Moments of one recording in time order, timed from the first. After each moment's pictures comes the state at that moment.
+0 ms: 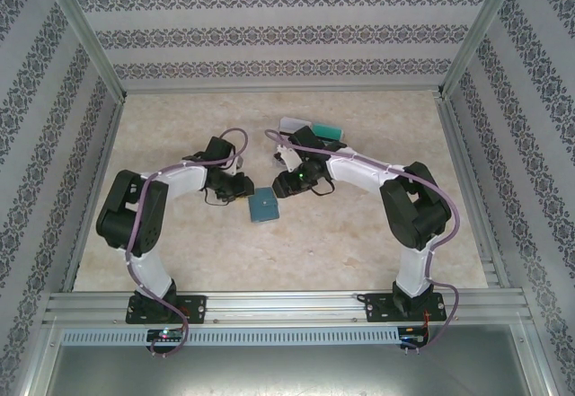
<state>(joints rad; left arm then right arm) -0.30 1.79 1.02 -0.40 0.42 -0.53 0.62 1.89 1.33 -0.57 -0.41 0.16</state>
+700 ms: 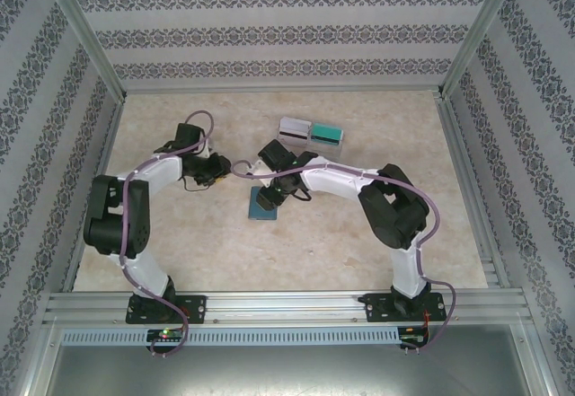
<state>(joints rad) -0.09 1.72 1.04 -0.39 0.46 -0.60 0.78 2.00 1.42 -0.55 -0.21 -0.11</state>
